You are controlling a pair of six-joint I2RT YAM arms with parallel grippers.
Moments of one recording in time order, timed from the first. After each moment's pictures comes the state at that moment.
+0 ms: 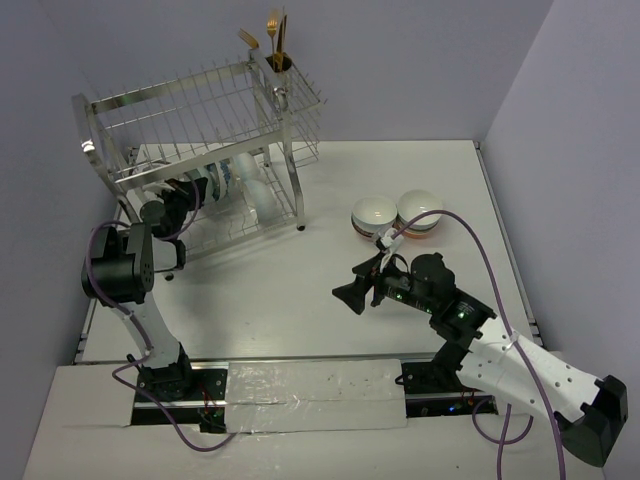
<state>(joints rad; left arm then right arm) 0.11 1.89 0.70 1.31 0.33 -0.64 0.77 0.65 0.48 -0.07 -0.22 0.28</state>
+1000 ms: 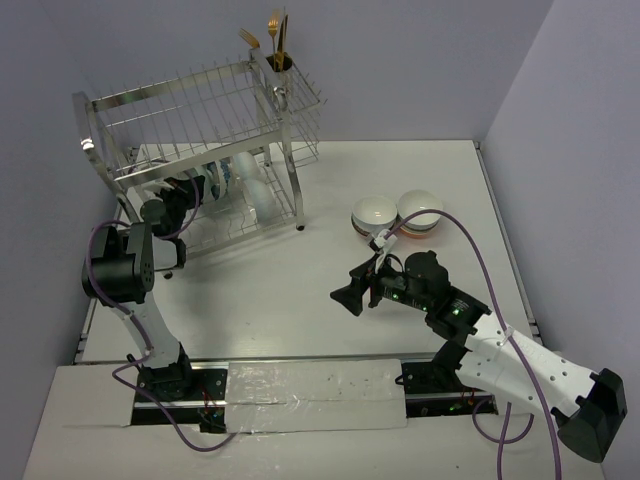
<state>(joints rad) 0.11 1.90 0.71 1.30 0.28 -0.62 0.77 0.70 0.48 -0.07 -0.26 0.27</state>
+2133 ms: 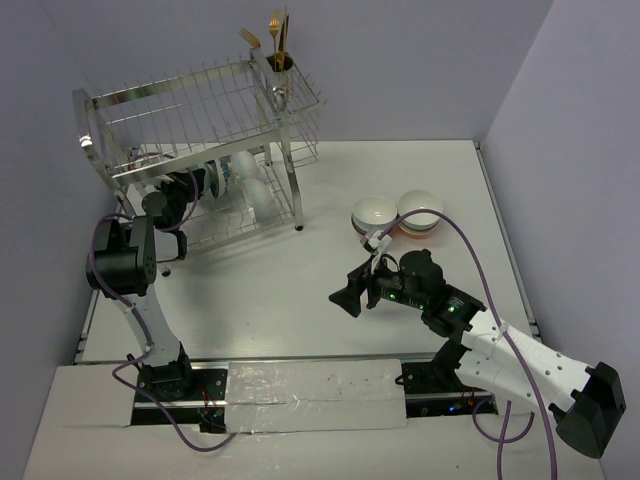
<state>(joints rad) 0.11 1.97 0.81 1.28 0.27 -0.67 0.77 0.74 0.48 -0.07 -0.28 0.25</state>
